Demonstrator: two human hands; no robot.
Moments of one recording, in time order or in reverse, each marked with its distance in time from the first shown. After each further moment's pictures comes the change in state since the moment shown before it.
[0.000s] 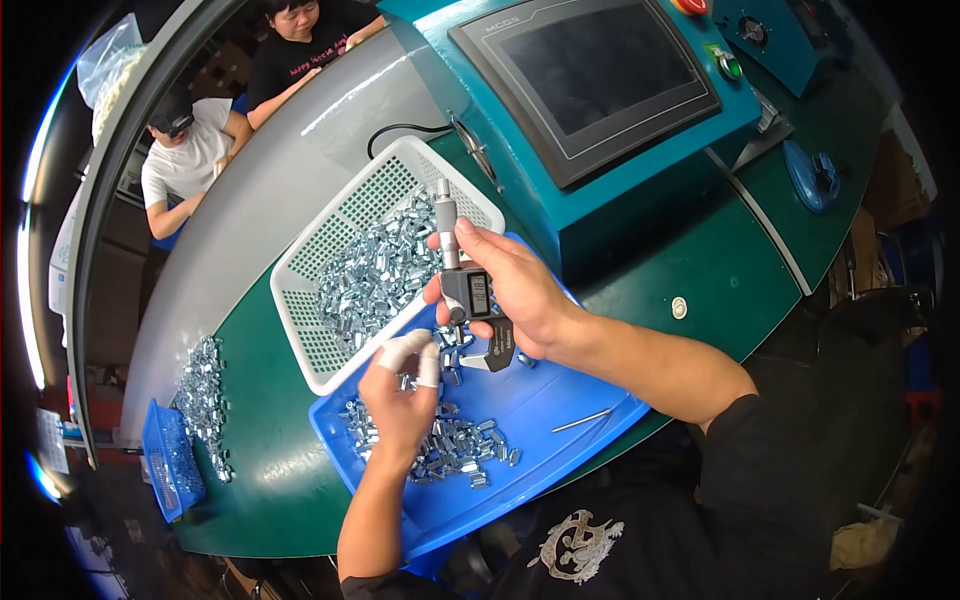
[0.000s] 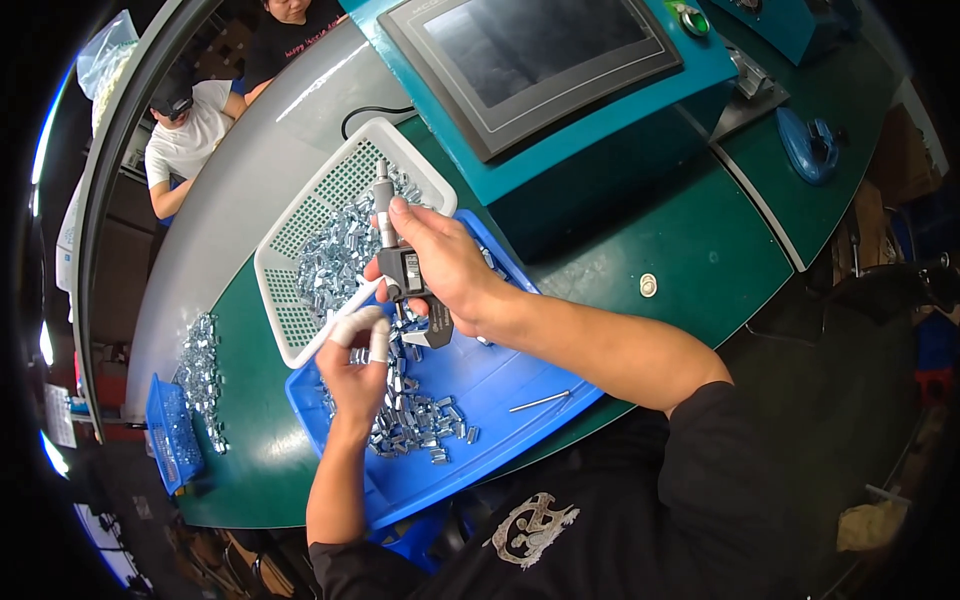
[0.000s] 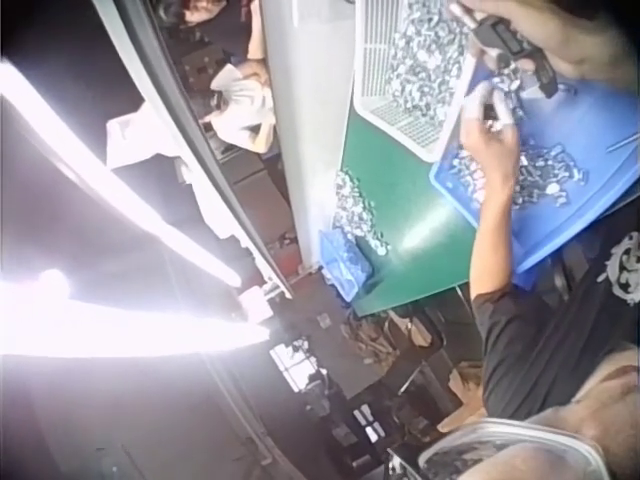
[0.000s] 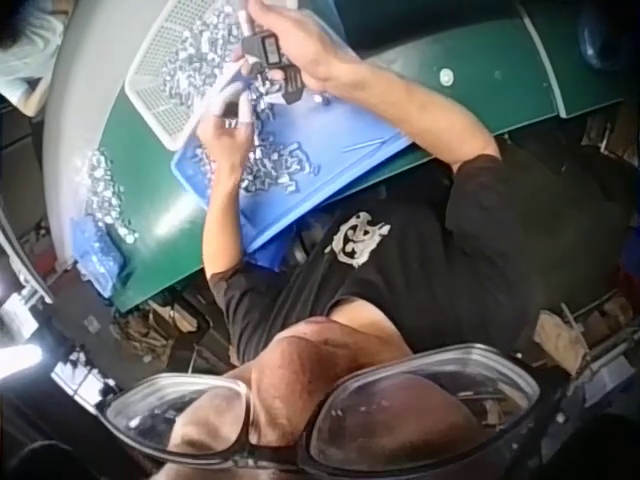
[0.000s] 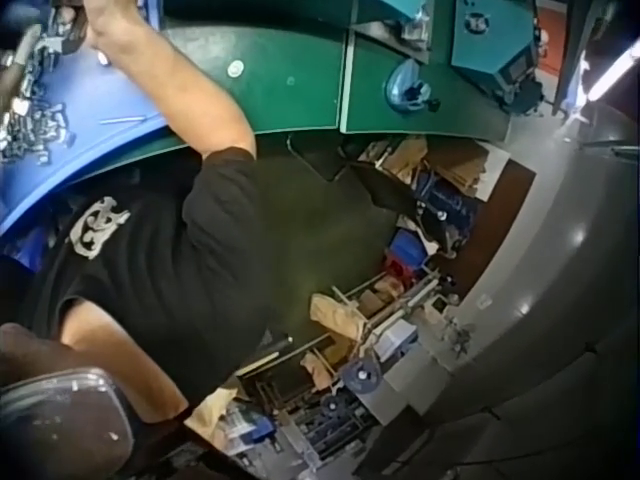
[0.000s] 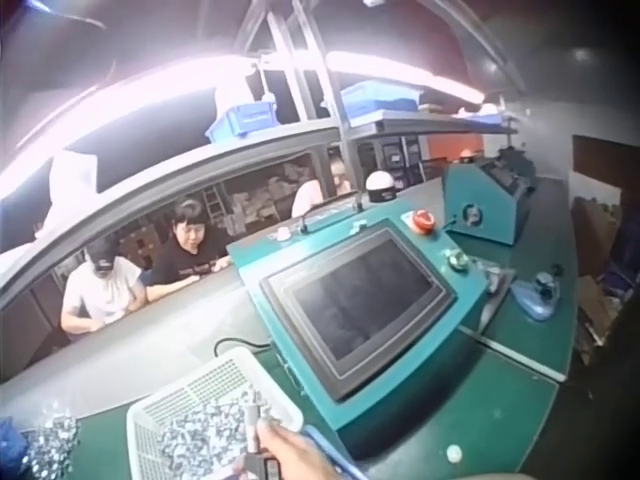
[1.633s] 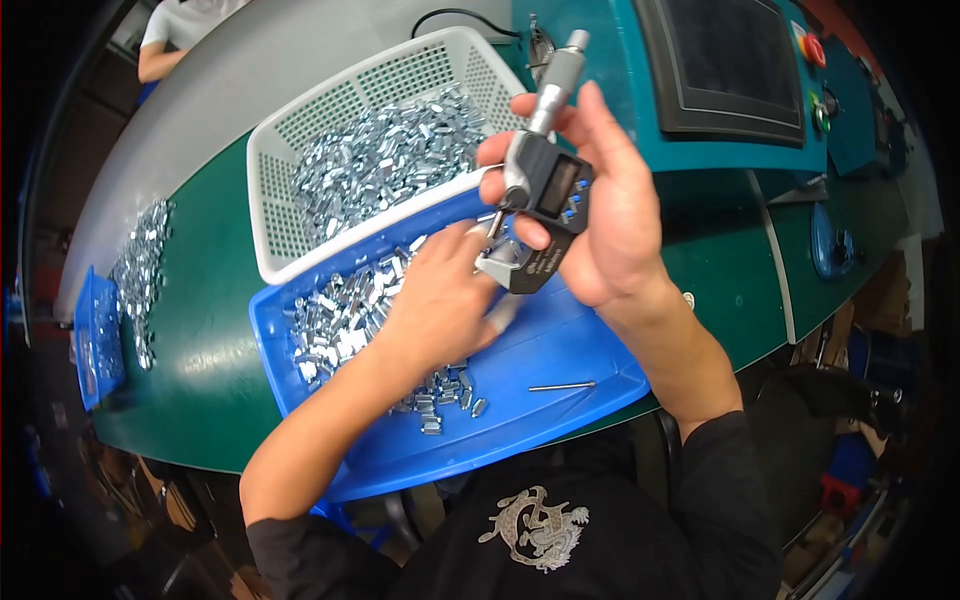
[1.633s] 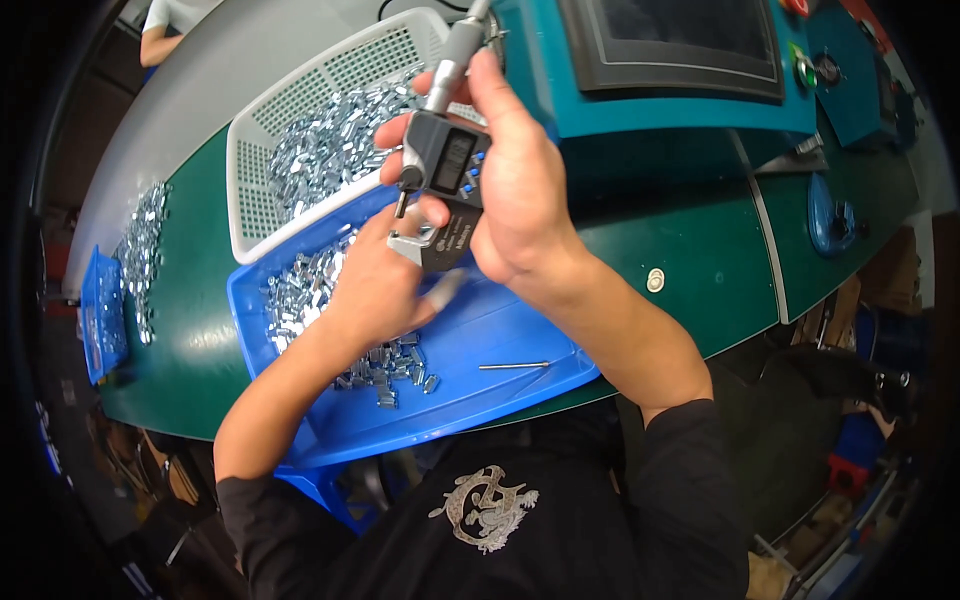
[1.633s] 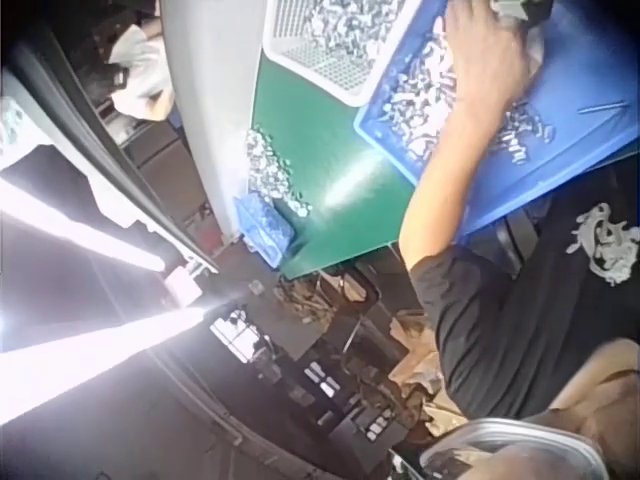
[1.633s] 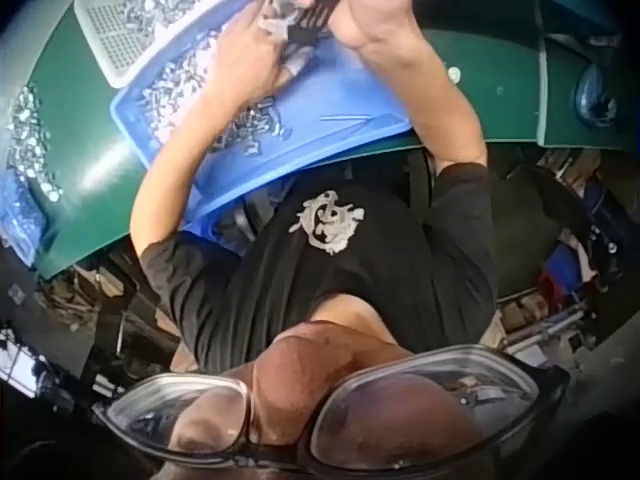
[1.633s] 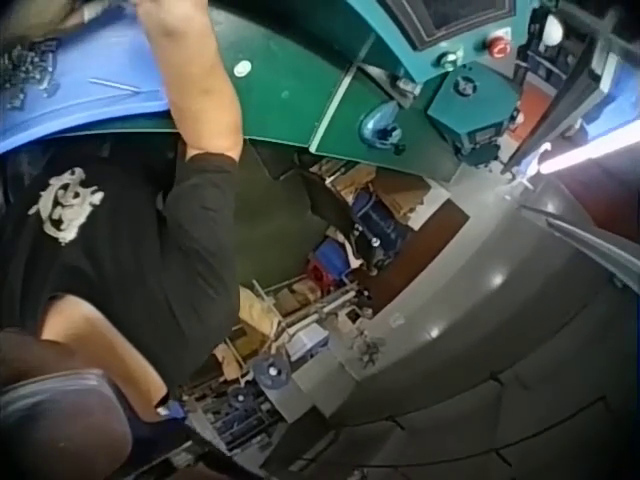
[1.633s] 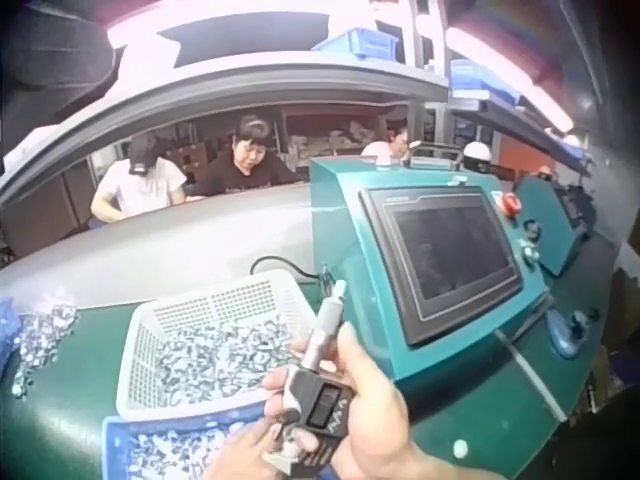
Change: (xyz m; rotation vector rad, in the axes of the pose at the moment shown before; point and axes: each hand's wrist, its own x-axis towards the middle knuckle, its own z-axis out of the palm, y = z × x) left_hand 0.008 0.011 0.034 0.276 -0.336 0.380; right_hand -0.007 -0.019 0.009 0.081 -0.041 -0.112
